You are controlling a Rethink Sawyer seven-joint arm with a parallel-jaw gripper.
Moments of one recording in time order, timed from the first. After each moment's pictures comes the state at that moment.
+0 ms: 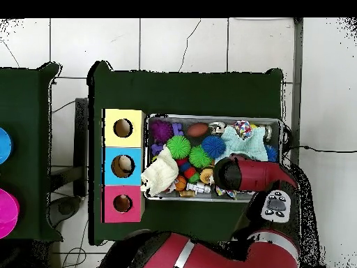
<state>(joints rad) -0.26 -0.35 -0.36 1.46 -0.36 0.26 1.93</state>
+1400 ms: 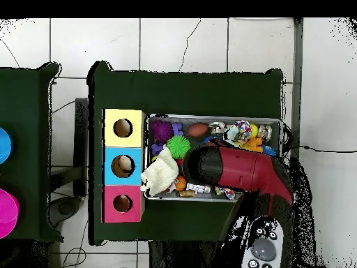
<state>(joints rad) -0.13 -0.66 -0.33 1.52 -0.22 0.52 1.93</state>
